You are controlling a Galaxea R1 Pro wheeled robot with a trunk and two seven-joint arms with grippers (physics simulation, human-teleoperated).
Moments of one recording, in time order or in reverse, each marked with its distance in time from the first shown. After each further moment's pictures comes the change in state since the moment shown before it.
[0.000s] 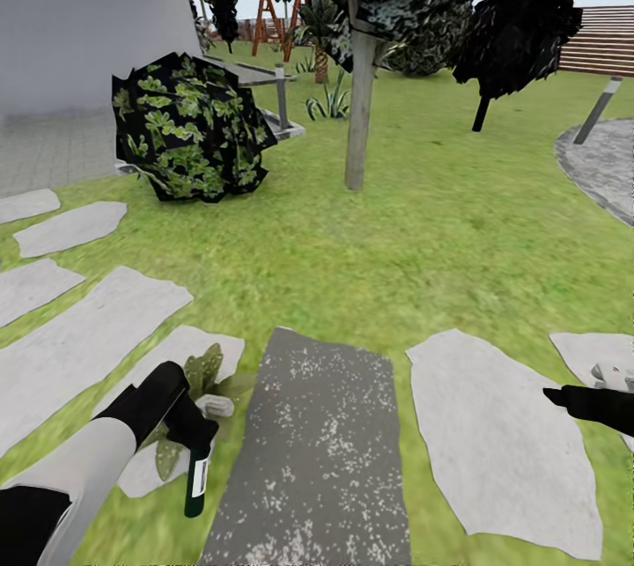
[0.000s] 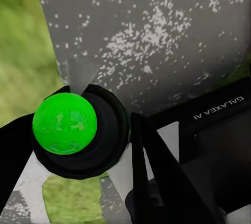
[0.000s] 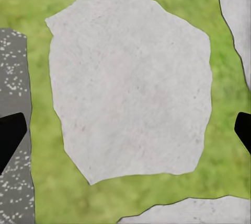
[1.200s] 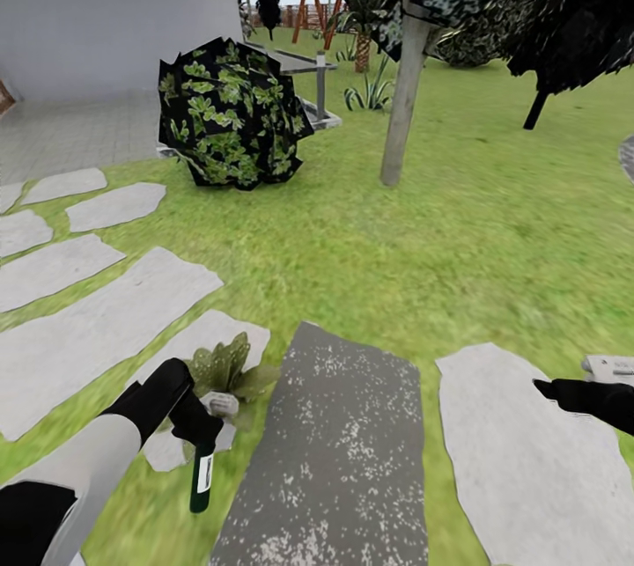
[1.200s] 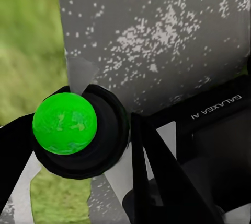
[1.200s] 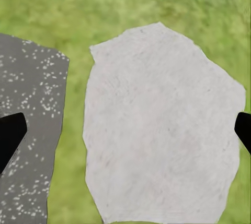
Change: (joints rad) left arm -0.012 -0.015 -0.006 0.001 0.000 0.000 0.000; right arm 0.001 0.011 0.018 0.004 -0.007 -0.110 0.008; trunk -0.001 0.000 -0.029
